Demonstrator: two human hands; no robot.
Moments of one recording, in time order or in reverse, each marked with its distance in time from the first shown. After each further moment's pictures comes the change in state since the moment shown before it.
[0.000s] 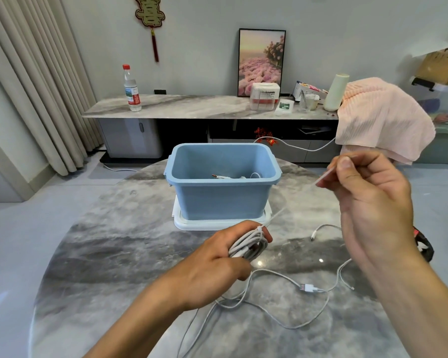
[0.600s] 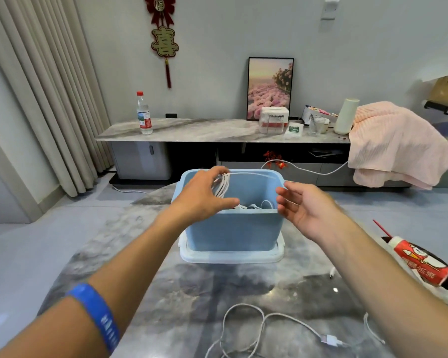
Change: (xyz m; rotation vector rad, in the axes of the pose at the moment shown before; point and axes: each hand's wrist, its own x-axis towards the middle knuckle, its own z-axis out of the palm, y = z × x) left_hand 0.147 -0.042 -0.122 0.526 0.450 -0.030; right_hand 0.090 0.087 0.046 -0.023 0.016 0.790
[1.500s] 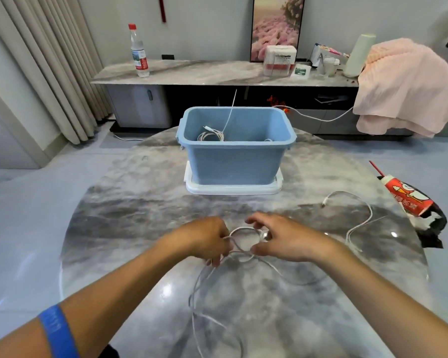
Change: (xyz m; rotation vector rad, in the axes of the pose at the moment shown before) left_hand -0.164 -0.003 0.057 0.222 -0.750 -0.204; right_hand -0.087 0.122 -0.051 -1.530 -0.575 -0.220
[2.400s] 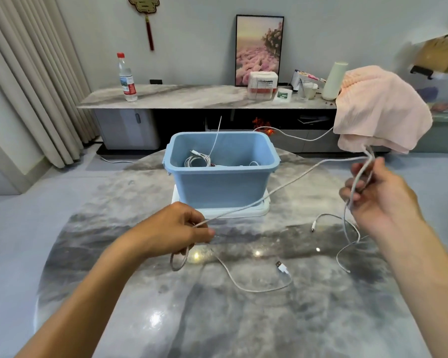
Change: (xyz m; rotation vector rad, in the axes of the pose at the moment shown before) left_hand -0.037 -0.004 -0.058 -0.403 0.306 0.179; right_hand -0.045 0.046 -0.119 1.808 0.943 0.026
